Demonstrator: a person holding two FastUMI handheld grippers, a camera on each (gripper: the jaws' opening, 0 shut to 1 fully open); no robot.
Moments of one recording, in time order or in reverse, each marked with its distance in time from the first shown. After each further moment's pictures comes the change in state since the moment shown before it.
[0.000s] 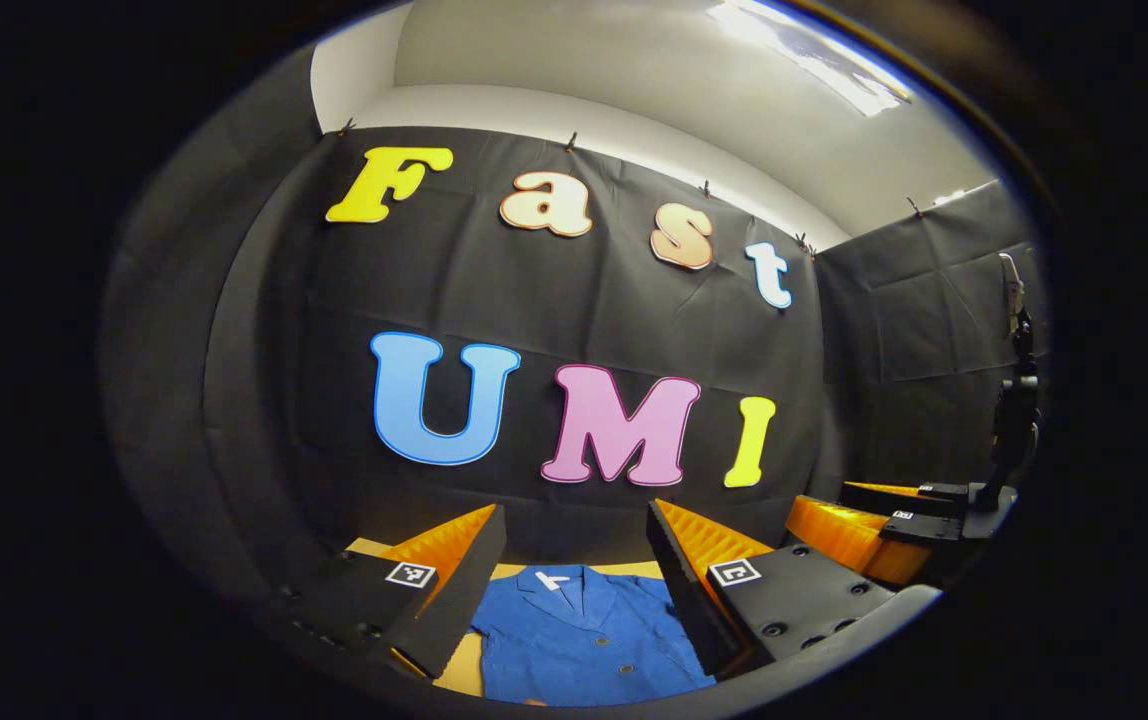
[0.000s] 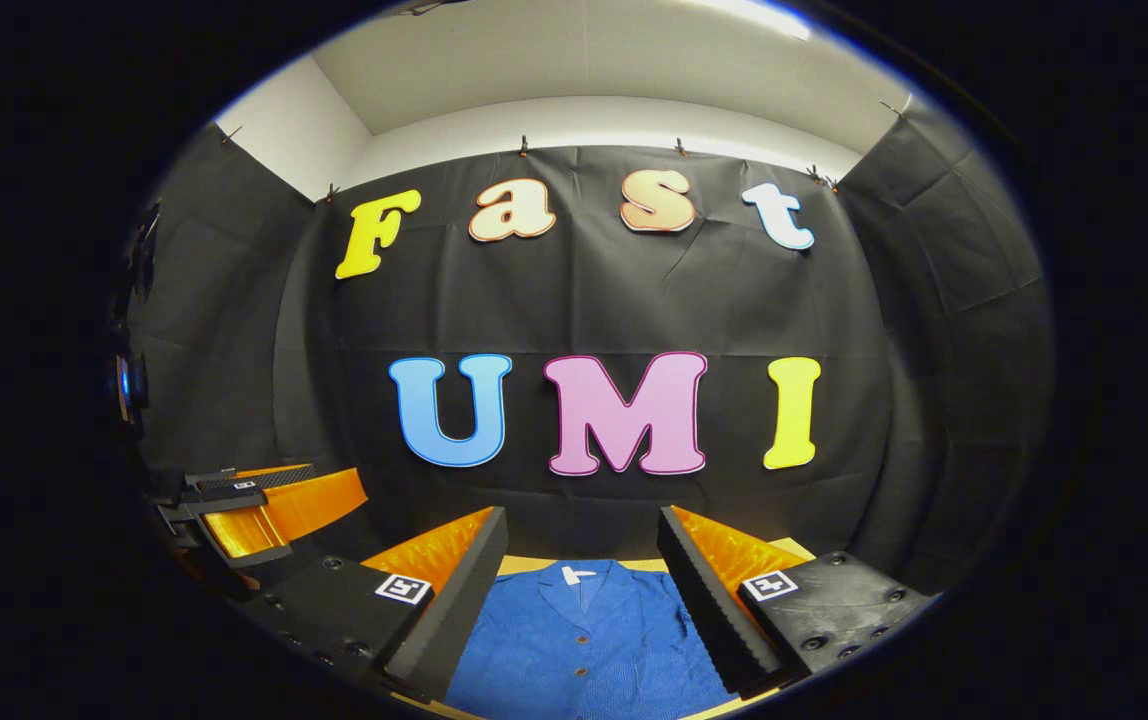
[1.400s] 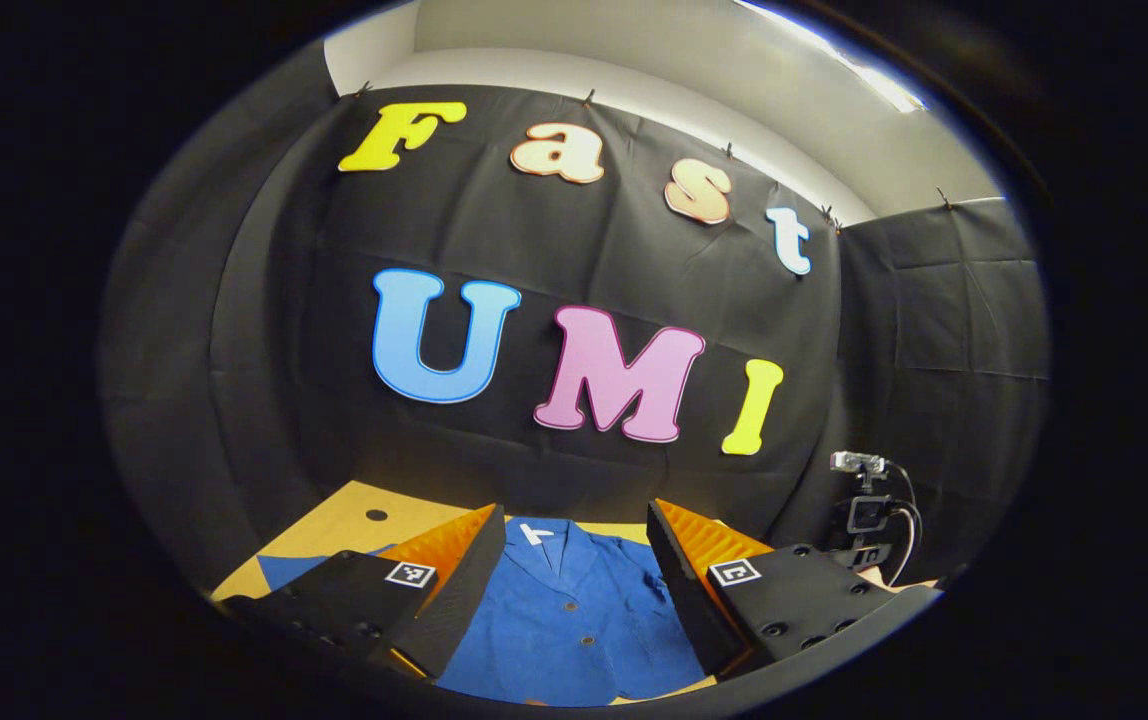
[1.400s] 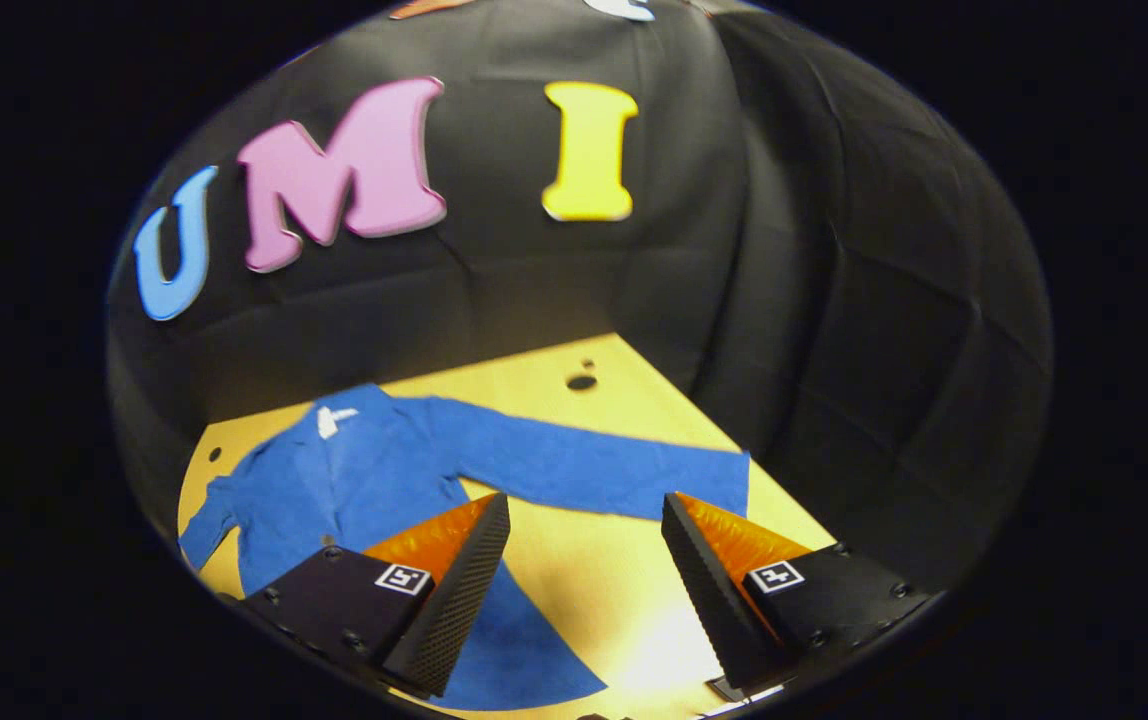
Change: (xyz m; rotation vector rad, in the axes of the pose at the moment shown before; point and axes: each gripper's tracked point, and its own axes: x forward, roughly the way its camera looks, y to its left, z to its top) left arm 0.006 -0.028 -0.044 -0.082 0.186 0.018; right arm 0.065 -0.333 -0.294 0.147 0.735 -0.551
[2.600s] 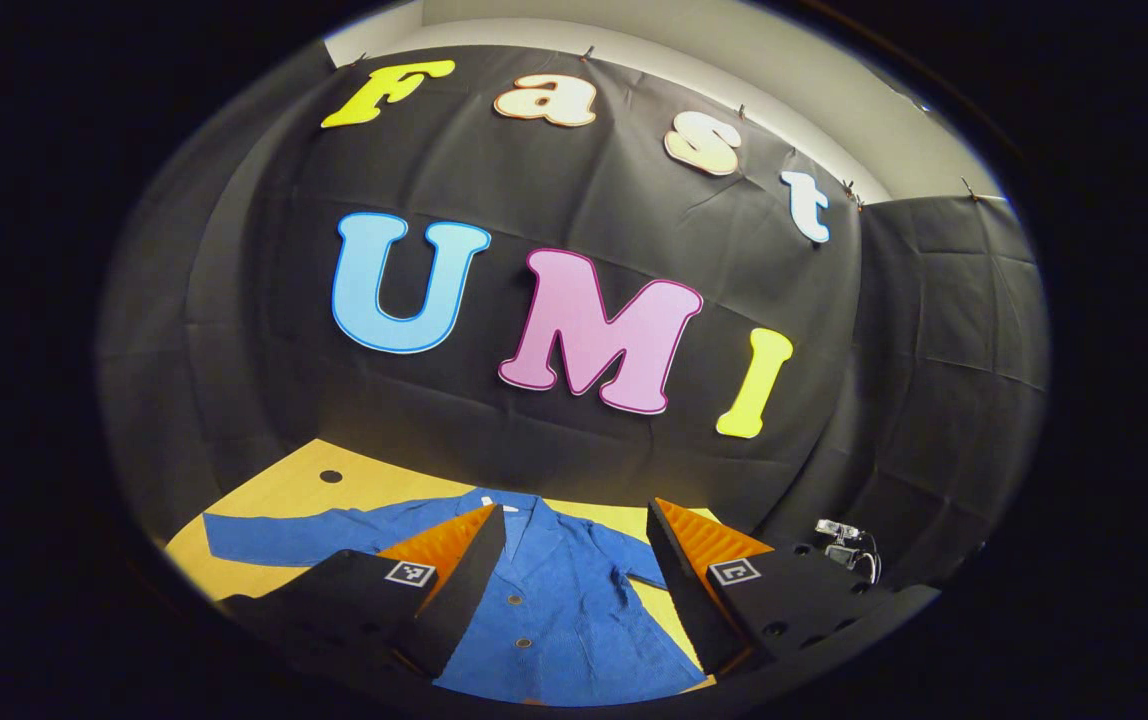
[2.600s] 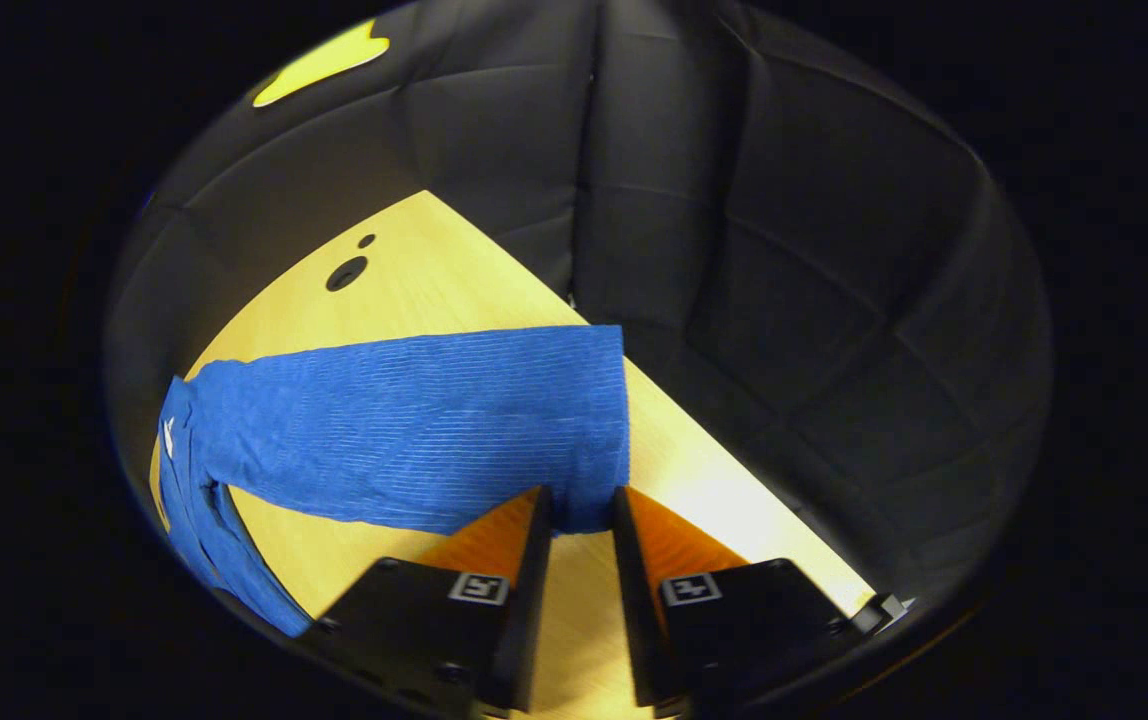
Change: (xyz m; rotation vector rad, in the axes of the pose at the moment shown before) left arm 0.101 -0.080 -0.029 -0.063 0.075 0.026; right arm 0.142 -0.150 -0.060 0.179 0.361 -0.139
